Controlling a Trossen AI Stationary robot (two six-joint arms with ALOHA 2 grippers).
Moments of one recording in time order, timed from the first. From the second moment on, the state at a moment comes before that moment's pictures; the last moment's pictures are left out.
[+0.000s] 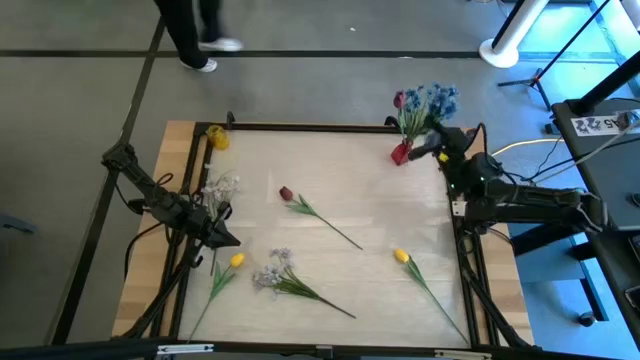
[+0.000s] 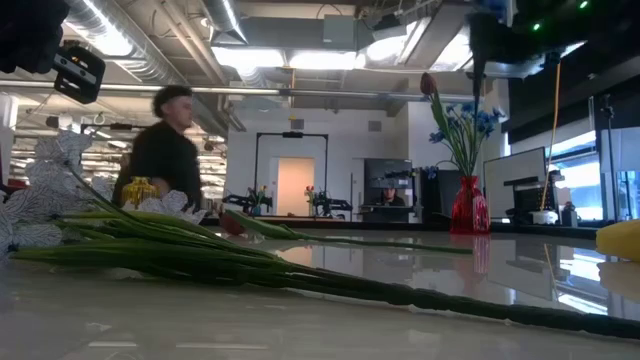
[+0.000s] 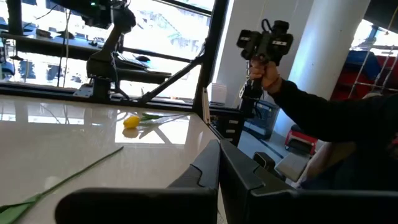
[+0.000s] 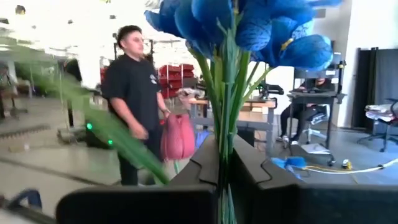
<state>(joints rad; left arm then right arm) -0.69 0.17 0.01 0.22 -0.38 -0.20 -0.28 0.71 0.40 0.66 0.84 -0.23</state>
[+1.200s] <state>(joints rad) -0.69 0.17 0.01 0.22 -0.38 -0.20 -0.51 1.04 0.40 0.54 0.72 -0.02</state>
